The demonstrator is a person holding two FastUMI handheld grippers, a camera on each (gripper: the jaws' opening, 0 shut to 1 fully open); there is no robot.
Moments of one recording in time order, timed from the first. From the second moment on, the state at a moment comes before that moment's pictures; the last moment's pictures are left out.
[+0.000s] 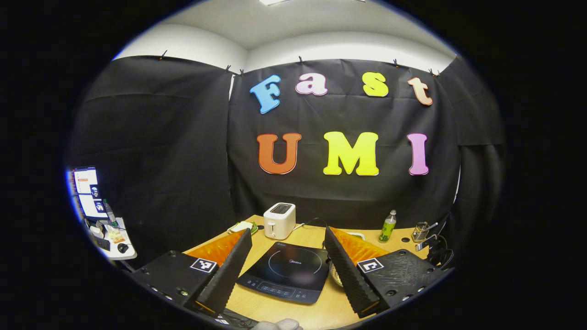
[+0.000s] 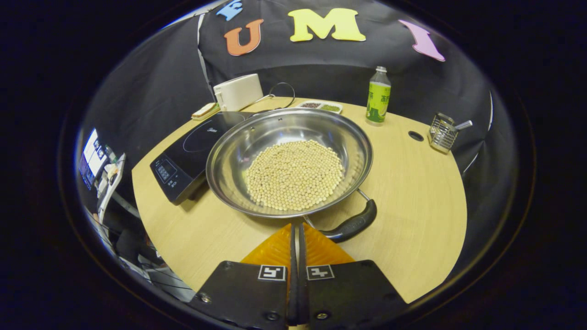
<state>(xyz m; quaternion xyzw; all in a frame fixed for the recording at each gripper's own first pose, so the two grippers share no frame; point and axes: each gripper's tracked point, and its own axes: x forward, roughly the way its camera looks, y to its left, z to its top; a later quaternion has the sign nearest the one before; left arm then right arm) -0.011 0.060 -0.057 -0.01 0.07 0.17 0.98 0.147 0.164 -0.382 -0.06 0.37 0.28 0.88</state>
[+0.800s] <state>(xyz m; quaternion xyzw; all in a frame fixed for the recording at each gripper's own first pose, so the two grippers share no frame) 0.008 0.025 -0.058 0.00 0.07 0.20 0.98 0.193 0.121 -0.377 -0.07 0.37 0.30 0.88</state>
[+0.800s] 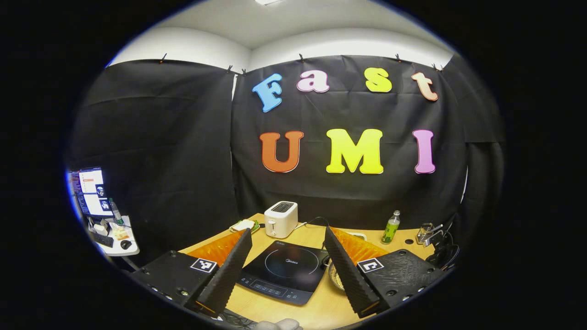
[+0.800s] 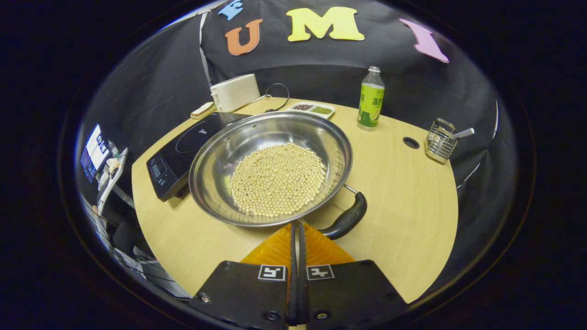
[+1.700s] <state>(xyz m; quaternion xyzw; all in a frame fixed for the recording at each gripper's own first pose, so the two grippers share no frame) 0.025 -0.018 -0.060 0.00 0.08 0.23 0.97 0.249 0.082 -0.377 -0.08 0.36 0.30 0.88</state>
